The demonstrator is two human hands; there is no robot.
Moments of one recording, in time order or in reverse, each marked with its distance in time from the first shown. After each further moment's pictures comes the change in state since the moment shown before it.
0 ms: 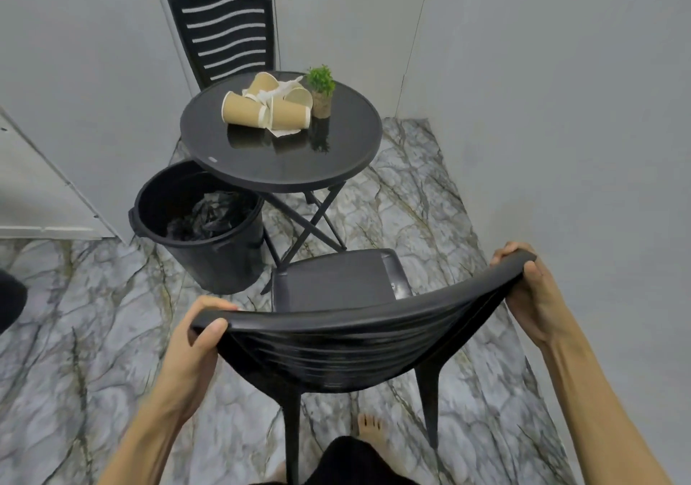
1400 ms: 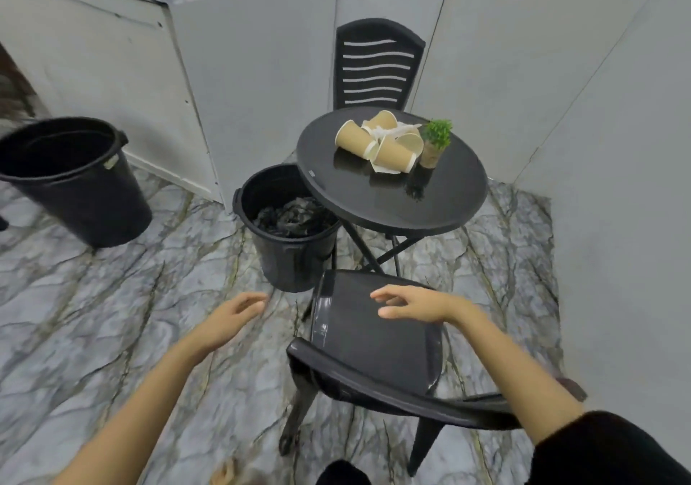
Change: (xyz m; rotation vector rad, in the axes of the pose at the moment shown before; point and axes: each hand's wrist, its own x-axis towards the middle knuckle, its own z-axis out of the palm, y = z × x) left_hand 0.053 -0.034 -0.027 0.575 0.188 -0.441; right_hand 0.166 0.054 0.150 -1.207 -1.199 0.392
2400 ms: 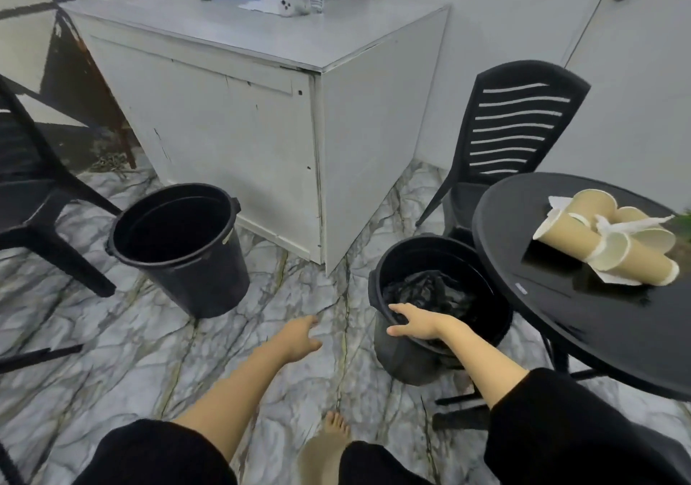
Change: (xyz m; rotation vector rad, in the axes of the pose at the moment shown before) left_hand 0.265 -0.070 -0.375 0.642 -0.064 -0.077; right_hand 0.449 -0.288 -0.042 -0.098 -0.009 0.101
